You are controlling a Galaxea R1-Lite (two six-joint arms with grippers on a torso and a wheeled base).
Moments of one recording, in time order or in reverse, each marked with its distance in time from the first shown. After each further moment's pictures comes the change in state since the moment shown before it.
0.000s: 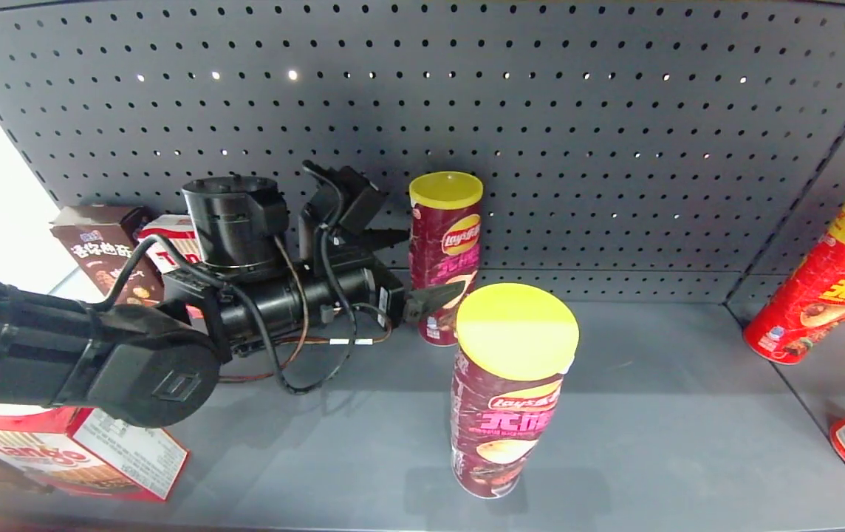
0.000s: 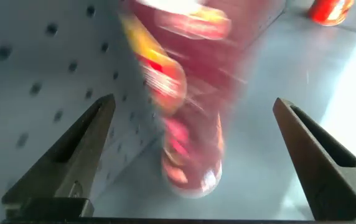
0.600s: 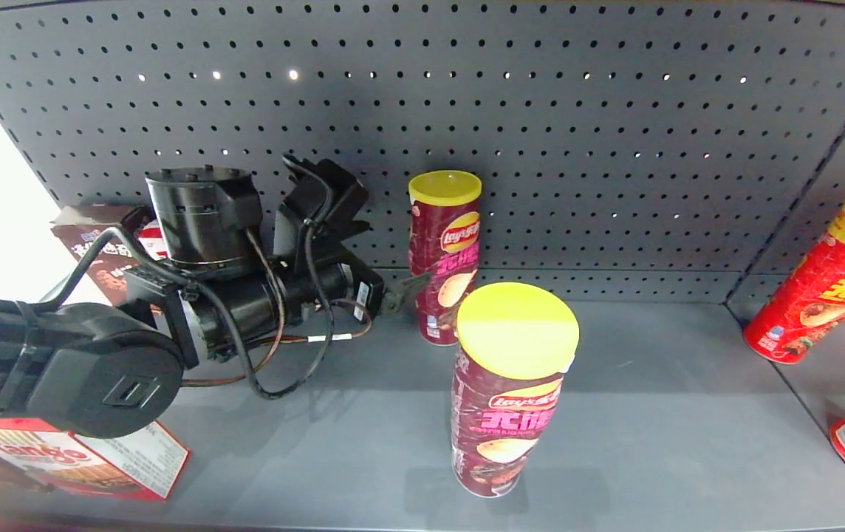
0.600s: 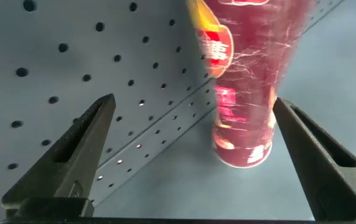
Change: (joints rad) left arm 0.005 -0.067 0.027 0.060 0.219 0.102; right arm 0.000 0.000 0.000 0.000 0.000 0.000
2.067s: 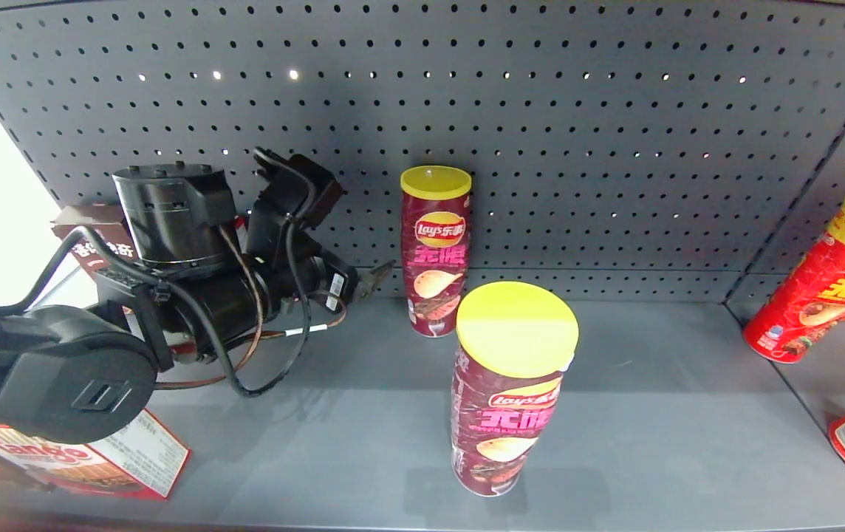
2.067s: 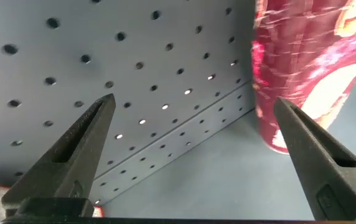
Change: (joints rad) left arm 0.030 -0.038 0.032 -0.003 0.206 0.067; right arm 0.000 0.000 0.000 0.000 0.000 0.000
